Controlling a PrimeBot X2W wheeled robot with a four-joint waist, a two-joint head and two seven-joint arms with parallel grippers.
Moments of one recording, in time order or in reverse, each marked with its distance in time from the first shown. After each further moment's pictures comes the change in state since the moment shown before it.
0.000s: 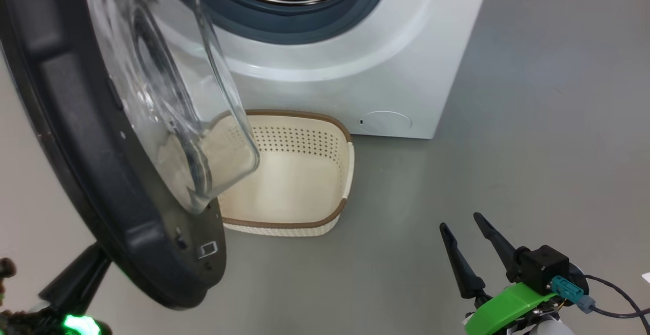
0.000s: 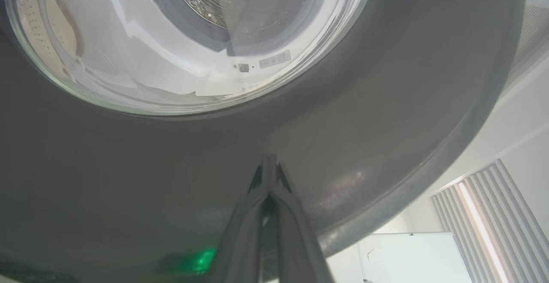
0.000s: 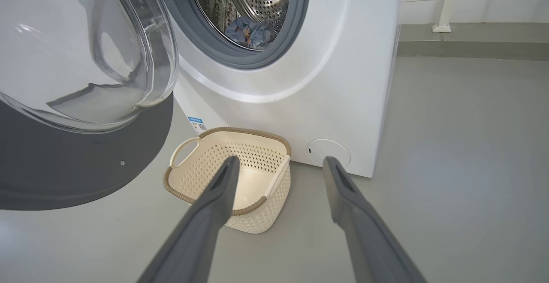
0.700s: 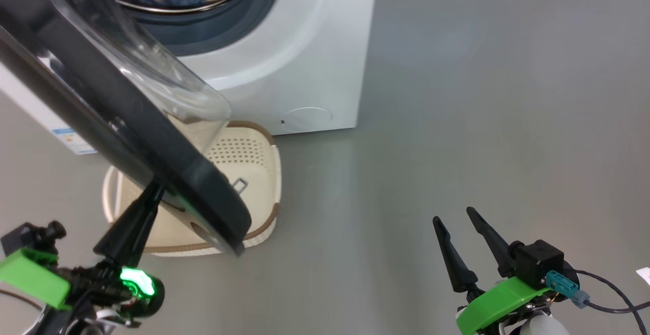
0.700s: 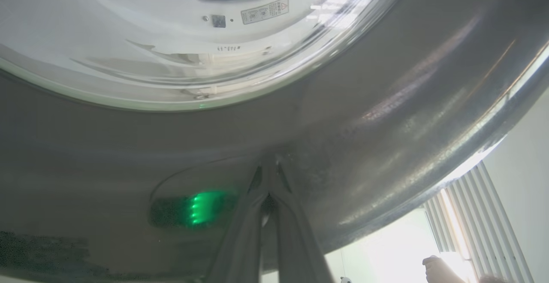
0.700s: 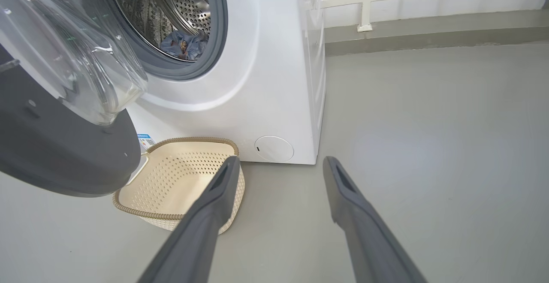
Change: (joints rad) left arm -0.079 0.000 -0.252 0.045 -0.040 -0.102 -0.327; right arm -0.020 0.033 -0.004 0.007 0.010 0.000 0.000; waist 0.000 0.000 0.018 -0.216
